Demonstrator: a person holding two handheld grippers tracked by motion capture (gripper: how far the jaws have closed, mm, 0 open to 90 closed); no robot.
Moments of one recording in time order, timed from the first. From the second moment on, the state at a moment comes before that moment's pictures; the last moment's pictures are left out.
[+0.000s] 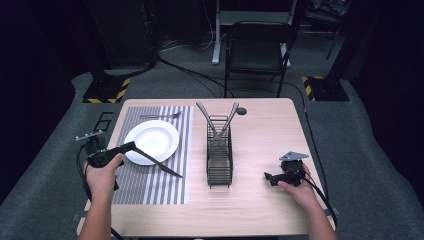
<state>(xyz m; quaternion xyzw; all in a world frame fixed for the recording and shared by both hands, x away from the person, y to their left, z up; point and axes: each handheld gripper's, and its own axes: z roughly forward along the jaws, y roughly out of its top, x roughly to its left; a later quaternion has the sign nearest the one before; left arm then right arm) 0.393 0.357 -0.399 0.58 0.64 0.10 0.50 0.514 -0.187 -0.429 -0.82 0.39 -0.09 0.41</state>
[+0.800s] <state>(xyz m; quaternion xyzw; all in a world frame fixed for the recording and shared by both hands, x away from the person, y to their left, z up) 0.379 0.390 -0.443 0.53 0.69 0.08 0.49 0.514 -0.187 -0.429 -0.82 0.39 -0.09 0.41</state>
